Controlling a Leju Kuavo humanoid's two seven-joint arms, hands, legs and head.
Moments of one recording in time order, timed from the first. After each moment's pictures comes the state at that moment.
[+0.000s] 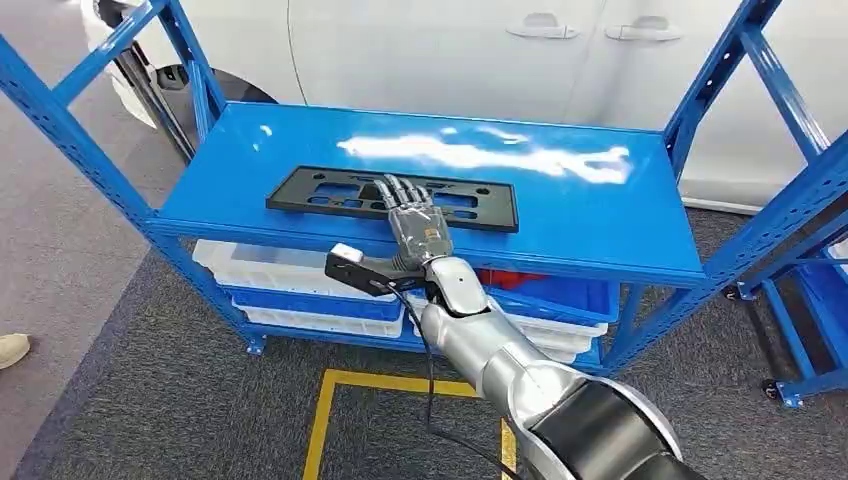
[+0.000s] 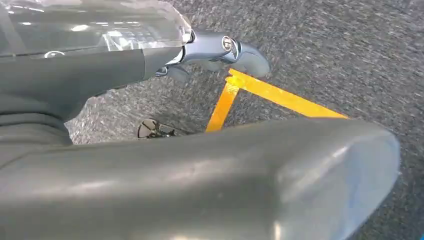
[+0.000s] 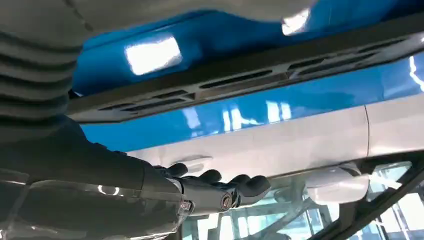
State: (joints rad) left arm -0.08 0.06 -0.33 -0.18 0.77 0.07 -0.44; right arm -0.92 0.36 0.44 -0.31 1.22 -0.53 -0.08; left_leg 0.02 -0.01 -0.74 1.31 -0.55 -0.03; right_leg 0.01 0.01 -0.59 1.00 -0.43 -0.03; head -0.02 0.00
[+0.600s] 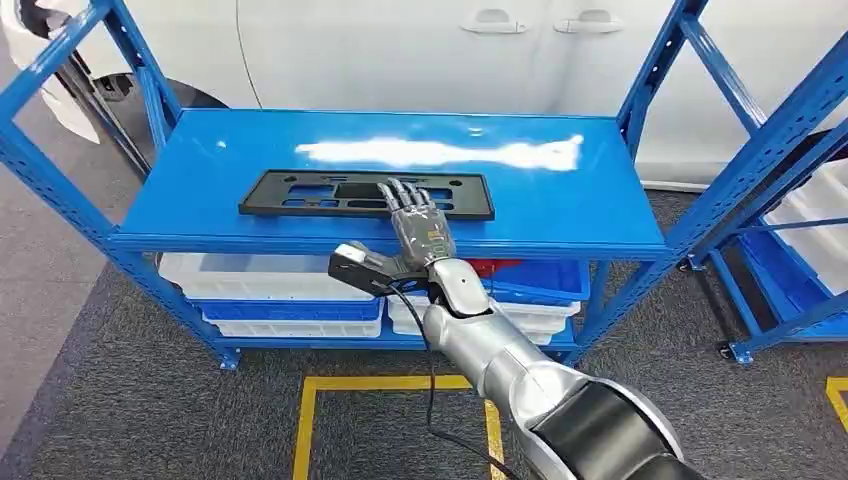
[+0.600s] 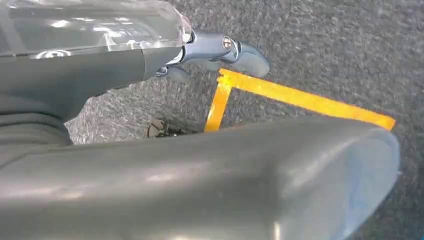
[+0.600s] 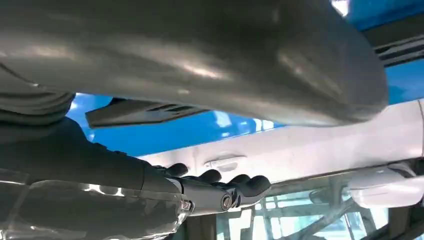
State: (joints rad) left arm -0.09 0.06 -0.33 -0.18 0.76 0.07 -0.42; right arm -0.92 0.35 0.44 -0.31 1.21 -0.52 -0.08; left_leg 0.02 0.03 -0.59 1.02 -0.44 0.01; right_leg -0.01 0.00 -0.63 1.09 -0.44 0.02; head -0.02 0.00
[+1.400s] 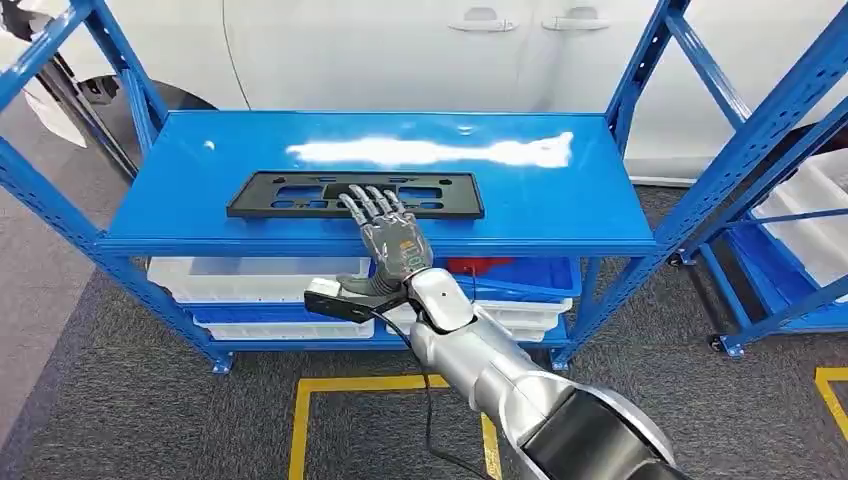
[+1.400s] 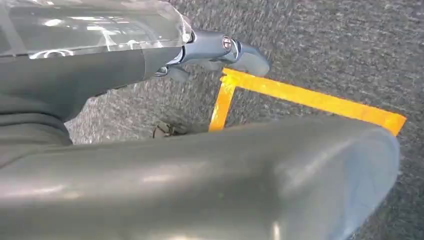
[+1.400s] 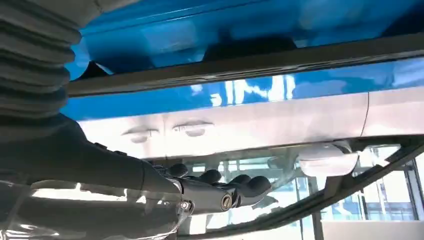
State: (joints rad) left arm -0.09 0.06 -0.33 -0.18 0.76 0.09 -0.39; right arm -0.89 0.37 0.62 -0.33 1.25 -0.61 -0.11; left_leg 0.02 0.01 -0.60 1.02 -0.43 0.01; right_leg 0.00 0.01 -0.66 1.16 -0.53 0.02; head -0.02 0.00
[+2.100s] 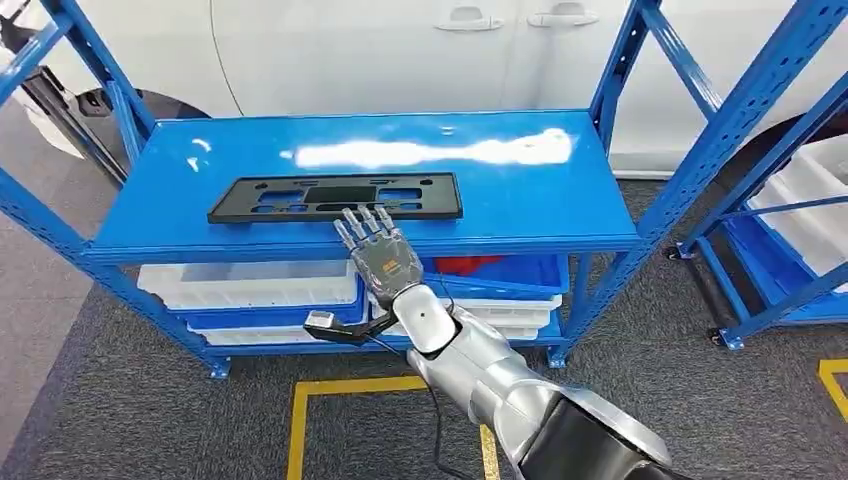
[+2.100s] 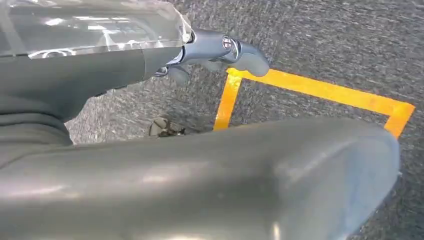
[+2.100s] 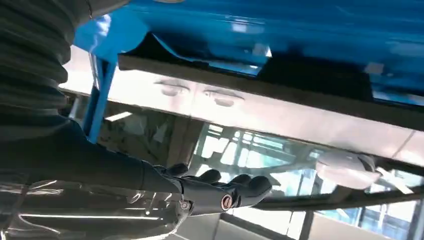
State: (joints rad) left arm -0.08 0.06 -0.33 -0.18 0.76 0.09 -0.39; right arm -0.90 0.37 0.87 -0.30 1.47 -0.53 0.21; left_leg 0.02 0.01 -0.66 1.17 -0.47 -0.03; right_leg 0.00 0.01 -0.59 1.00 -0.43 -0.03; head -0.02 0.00
